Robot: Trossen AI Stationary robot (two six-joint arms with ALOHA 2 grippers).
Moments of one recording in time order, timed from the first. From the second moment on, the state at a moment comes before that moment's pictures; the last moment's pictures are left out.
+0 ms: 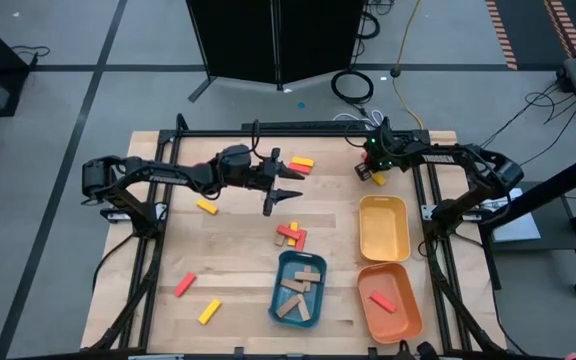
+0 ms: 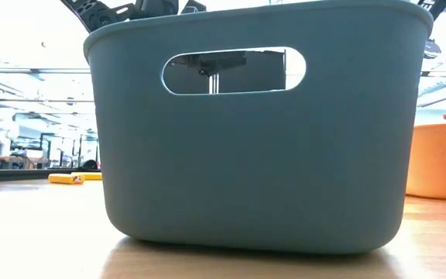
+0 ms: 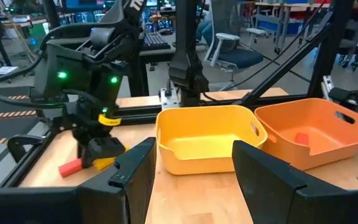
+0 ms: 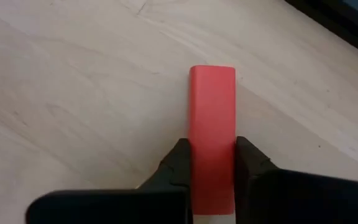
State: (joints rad) left arm 0.25 1.56 0.86 0.57 0.39 0.12; right arm -0.86 1.51 0.63 -0.21 0.10 0.12
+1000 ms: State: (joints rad) left arm 0.13 1.75 0.90 0.97 0.23 -0.17; right arm -0.78 0.84 0.63 -0.37 -0.41 0.12
